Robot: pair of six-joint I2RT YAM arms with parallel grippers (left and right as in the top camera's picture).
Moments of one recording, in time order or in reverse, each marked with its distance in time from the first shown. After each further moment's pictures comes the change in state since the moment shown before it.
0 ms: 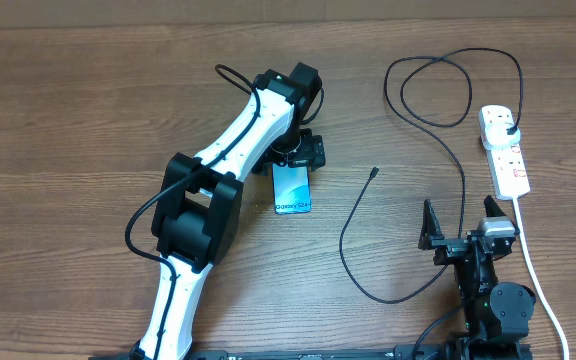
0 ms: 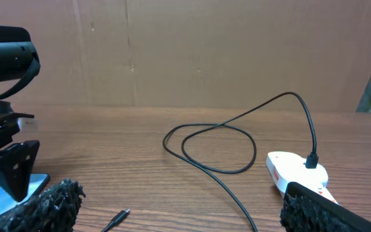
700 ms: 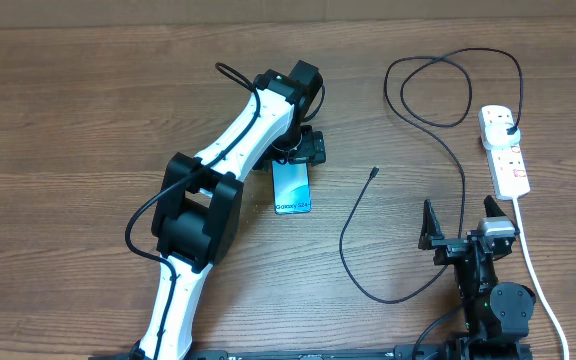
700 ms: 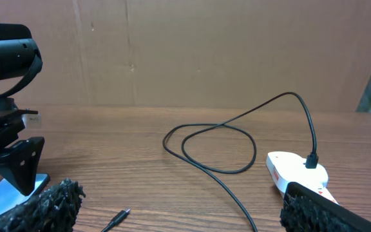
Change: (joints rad) left arm 0.000 0.001 0.000 0.041 -0.030 0.003; right arm 0.000 0.000 0.000 0.000 0.000 0.000
